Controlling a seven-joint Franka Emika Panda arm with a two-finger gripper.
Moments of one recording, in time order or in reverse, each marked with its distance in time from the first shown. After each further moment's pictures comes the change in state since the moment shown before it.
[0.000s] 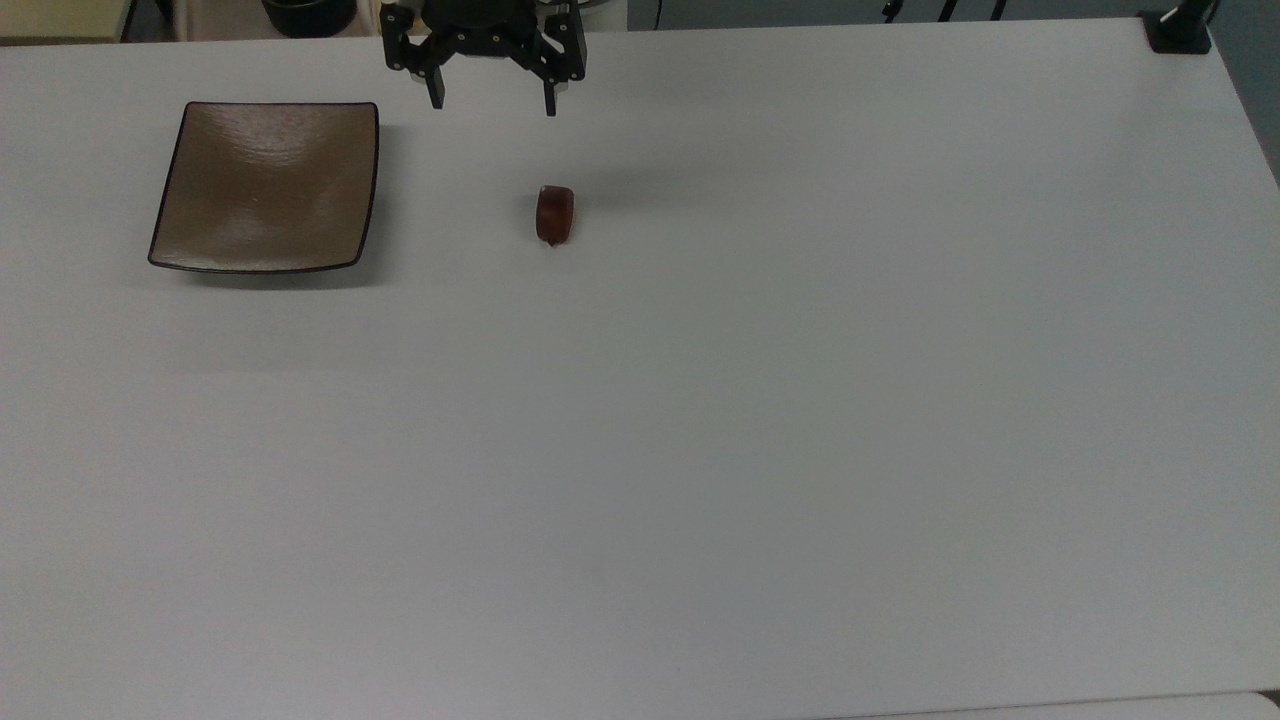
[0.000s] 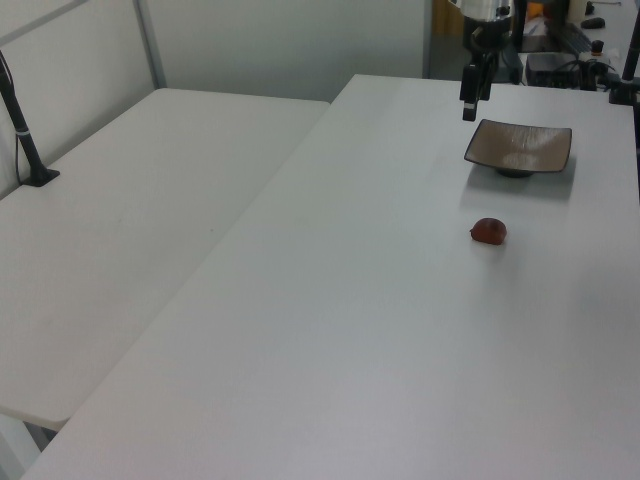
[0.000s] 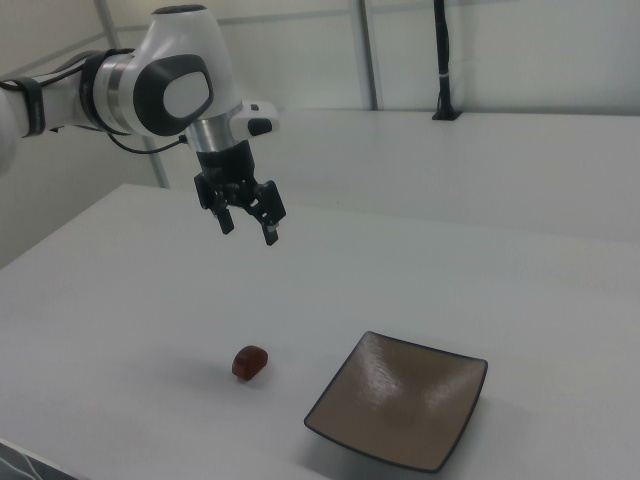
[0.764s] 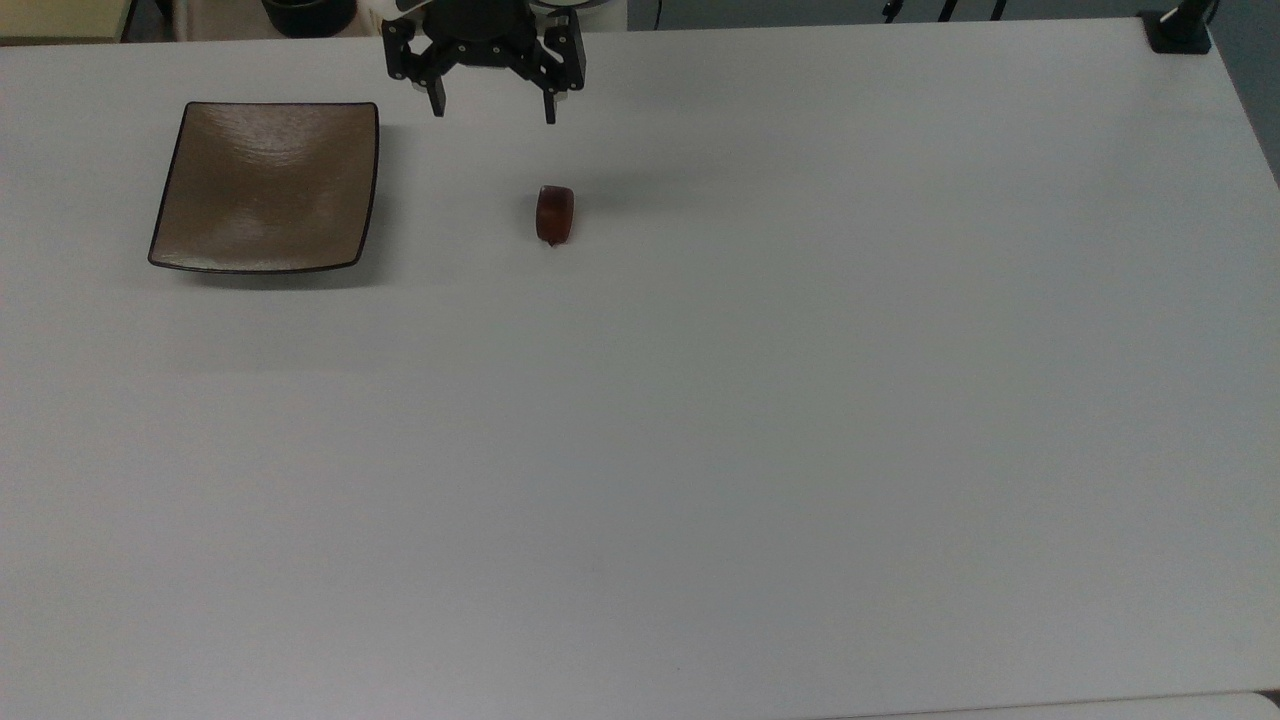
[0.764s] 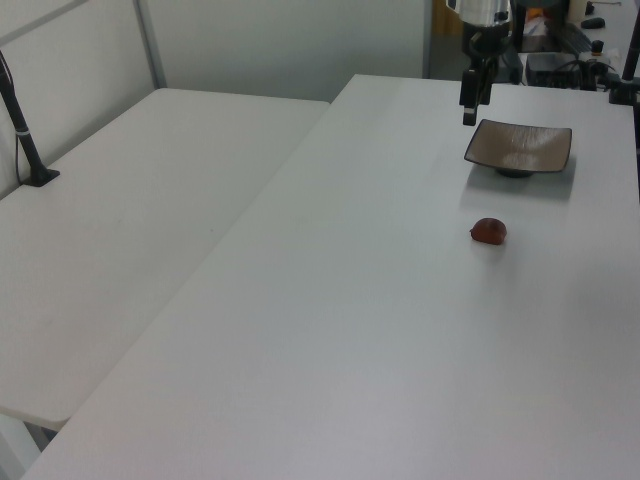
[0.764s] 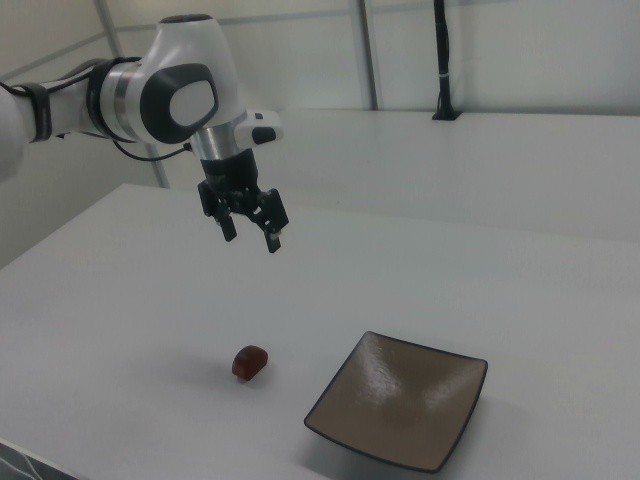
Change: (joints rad) arm 0.000 0.014 -0.001 -0.012 0.000 0.009 0.000
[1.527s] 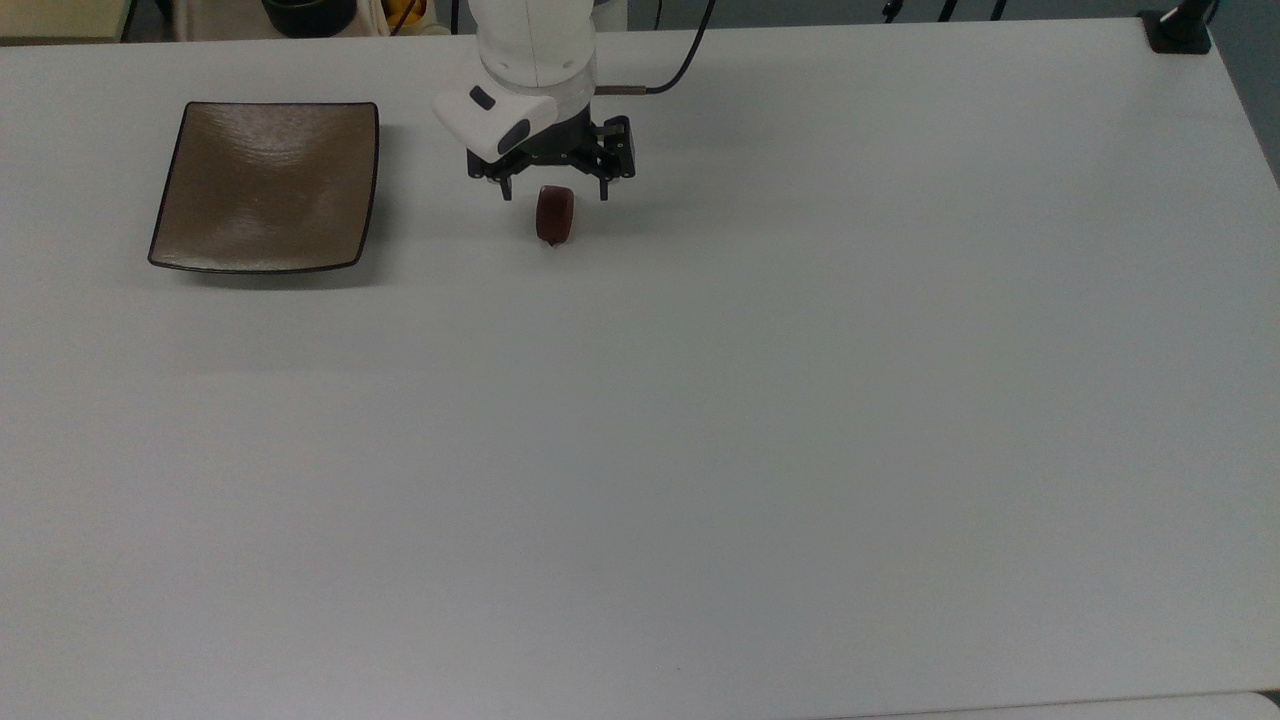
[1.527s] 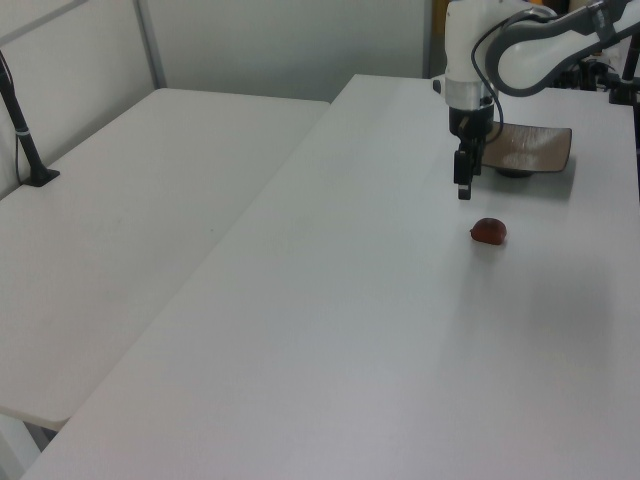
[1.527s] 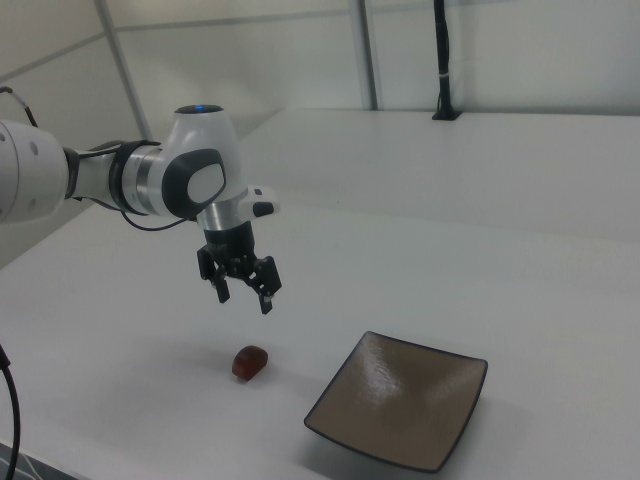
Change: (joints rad) arm 0.034 0.102 0.039 -0.182 0.001 0.196 0.000
